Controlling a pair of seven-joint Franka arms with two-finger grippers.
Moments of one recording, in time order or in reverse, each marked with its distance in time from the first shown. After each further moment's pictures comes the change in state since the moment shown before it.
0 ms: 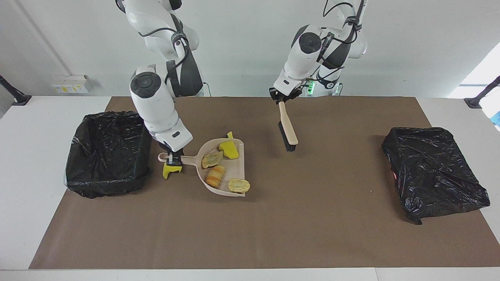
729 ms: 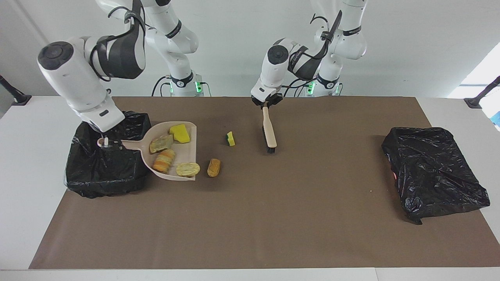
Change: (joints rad) left arm -0.089 0.108 -0.037 0.001 0.054 0.095 -0.098; right arm -0.322 -0.126 -0.013 0.064 -0.106 -0.142 -0.376
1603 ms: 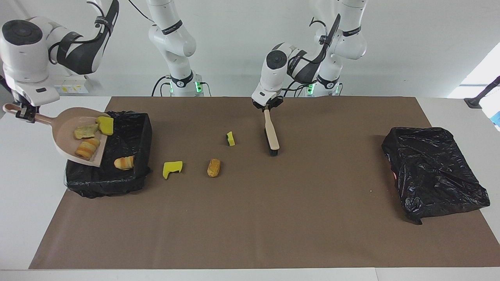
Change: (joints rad) left arm 0.000 0.028 0.004 -0.014 0.005 0.026 -0.009; right arm -0.215 -0.190 -0.002 -0.343 -0.506 0.308 0.042
